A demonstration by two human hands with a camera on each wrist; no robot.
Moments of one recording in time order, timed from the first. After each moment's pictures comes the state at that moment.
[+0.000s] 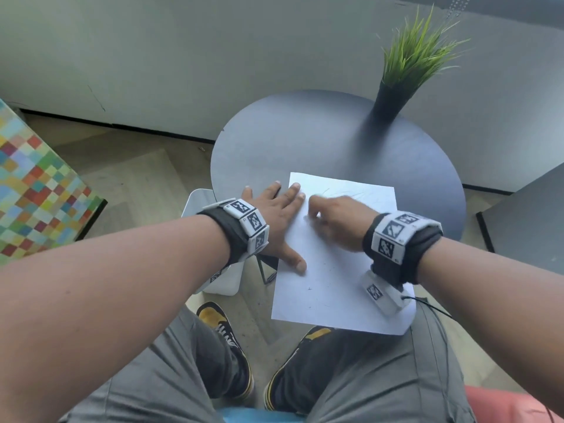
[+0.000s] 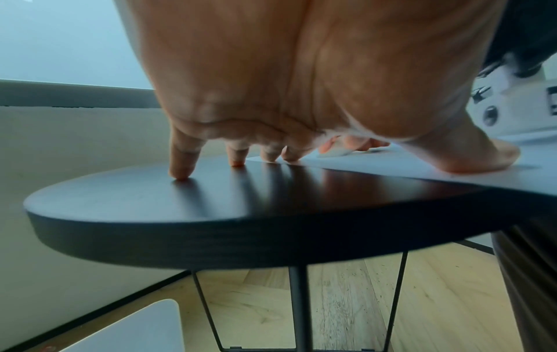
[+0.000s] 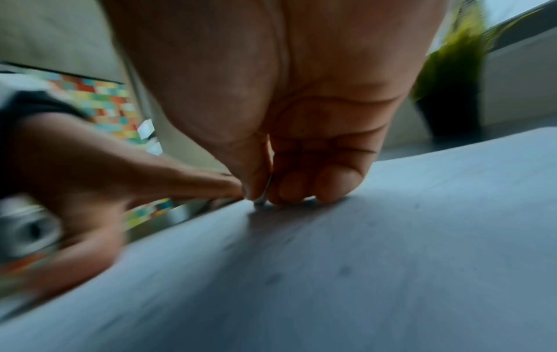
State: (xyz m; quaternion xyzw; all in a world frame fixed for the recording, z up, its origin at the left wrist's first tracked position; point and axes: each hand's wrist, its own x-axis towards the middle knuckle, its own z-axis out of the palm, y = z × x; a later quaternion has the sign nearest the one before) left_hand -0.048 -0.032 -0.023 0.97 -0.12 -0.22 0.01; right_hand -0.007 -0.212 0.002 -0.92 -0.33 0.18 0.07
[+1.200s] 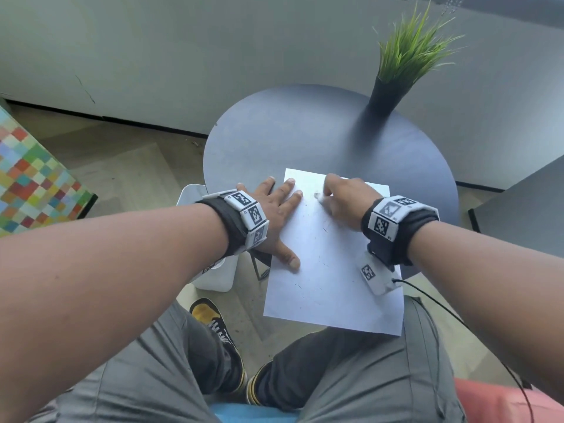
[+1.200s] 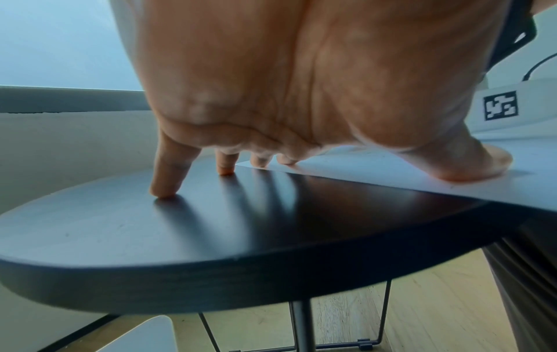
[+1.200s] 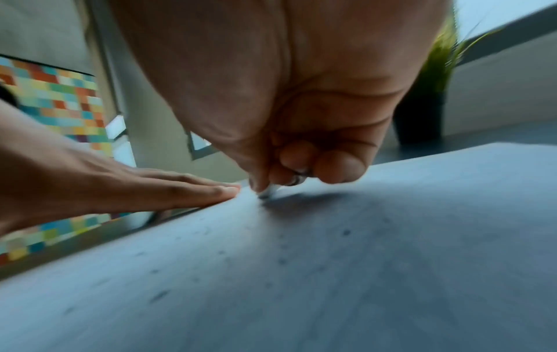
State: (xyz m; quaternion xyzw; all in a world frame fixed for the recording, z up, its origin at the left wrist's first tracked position) left_hand -0.044 -0.038 -0.016 0.96 -0.12 -0.25 -0.02; right_hand 0.021 -0.221 -0.001 -0.96 -0.23 0.14 0.06
